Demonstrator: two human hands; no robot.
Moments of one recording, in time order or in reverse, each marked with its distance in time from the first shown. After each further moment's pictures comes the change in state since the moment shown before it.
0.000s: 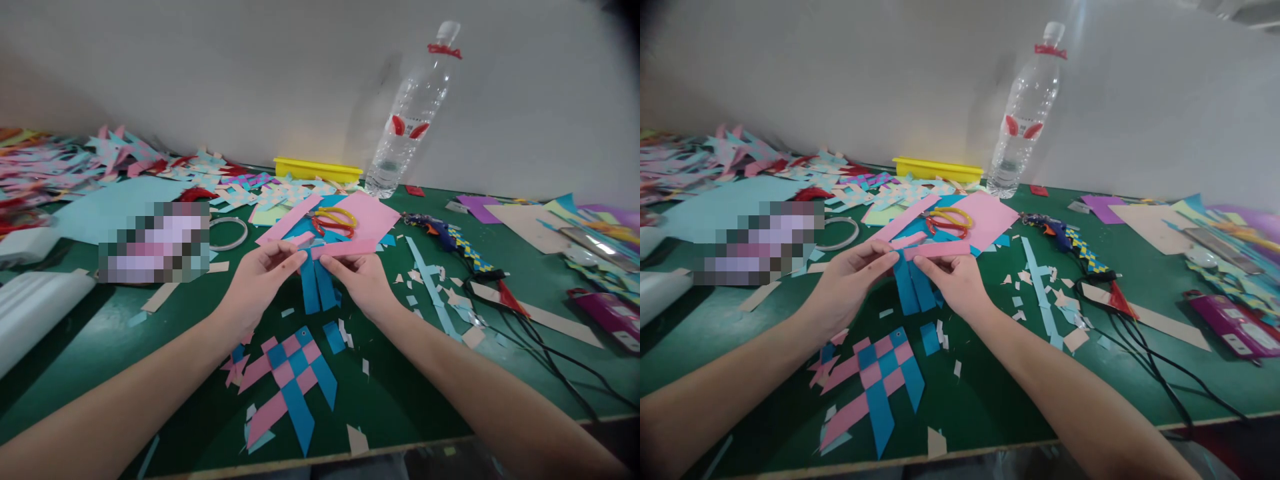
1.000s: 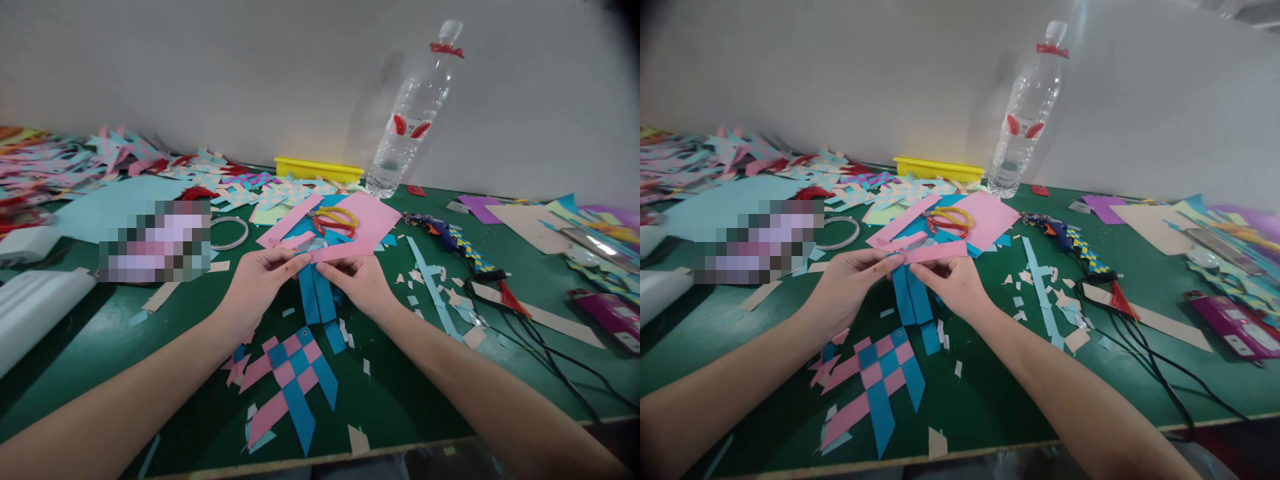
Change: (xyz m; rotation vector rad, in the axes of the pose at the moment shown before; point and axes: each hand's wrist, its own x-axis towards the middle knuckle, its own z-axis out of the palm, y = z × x) left_hand 0.000 -0.001 0.000 0.147 0.055 0.016; right_hand 0.000 -0.004 -0.001 -0.015 -0.120 -0.060
